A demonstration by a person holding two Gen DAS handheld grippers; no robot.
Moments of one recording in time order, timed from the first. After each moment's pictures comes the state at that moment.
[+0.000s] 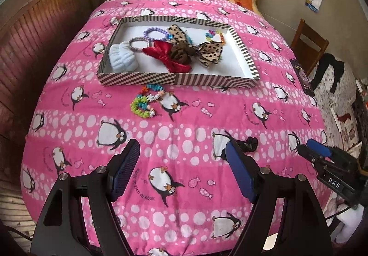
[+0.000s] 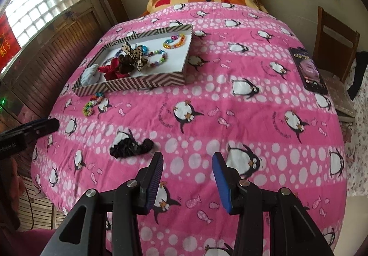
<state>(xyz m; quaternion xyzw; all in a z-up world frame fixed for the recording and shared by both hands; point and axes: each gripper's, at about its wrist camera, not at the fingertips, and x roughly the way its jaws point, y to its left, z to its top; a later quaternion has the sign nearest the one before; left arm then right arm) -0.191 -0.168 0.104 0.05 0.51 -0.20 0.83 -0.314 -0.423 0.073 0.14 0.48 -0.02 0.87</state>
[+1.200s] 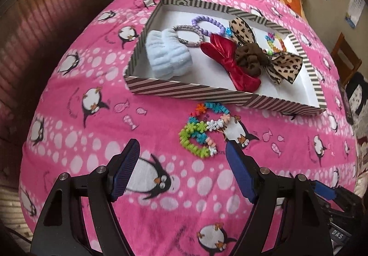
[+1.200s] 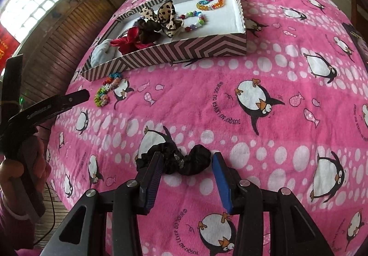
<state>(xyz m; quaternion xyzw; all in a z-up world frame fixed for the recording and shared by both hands) -0.094 -0.143 0.041 0.05 0.53 -0.12 0.84 -0.236 -0.370 0.018 0.19 0.54 0.05 0.82</state>
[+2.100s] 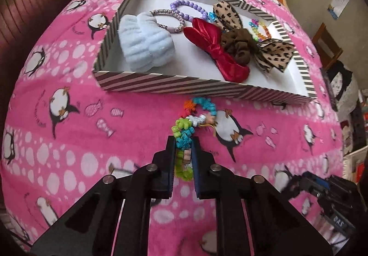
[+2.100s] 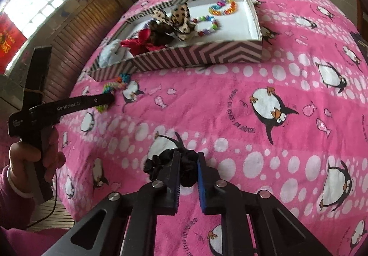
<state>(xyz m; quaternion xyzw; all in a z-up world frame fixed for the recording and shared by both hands) -0.075 -0.134 0.027 0.02 0.56 -0.21 0.80 -0.235 -0.359 0.025 0.18 0.51 0.08 0.84</state>
